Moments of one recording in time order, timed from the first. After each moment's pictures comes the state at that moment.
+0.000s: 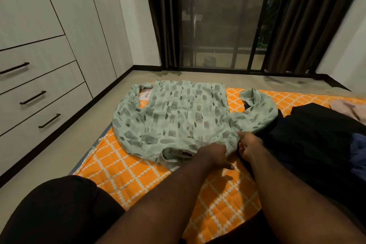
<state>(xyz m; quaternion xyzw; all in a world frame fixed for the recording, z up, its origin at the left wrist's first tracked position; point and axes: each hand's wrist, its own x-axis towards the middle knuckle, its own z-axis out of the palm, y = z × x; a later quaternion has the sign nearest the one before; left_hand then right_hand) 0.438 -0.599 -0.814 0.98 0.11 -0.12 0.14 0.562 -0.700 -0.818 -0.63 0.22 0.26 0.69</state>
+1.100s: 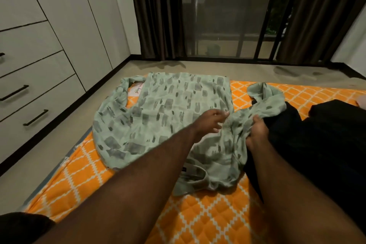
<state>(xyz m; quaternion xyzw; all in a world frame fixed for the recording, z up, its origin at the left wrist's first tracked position) 0.539 -0.516 -0.795 0.74 0.15 0.01 0.66 0.662 -0.653 -0.851 -0.49 0.16 0.17 0.84</state>
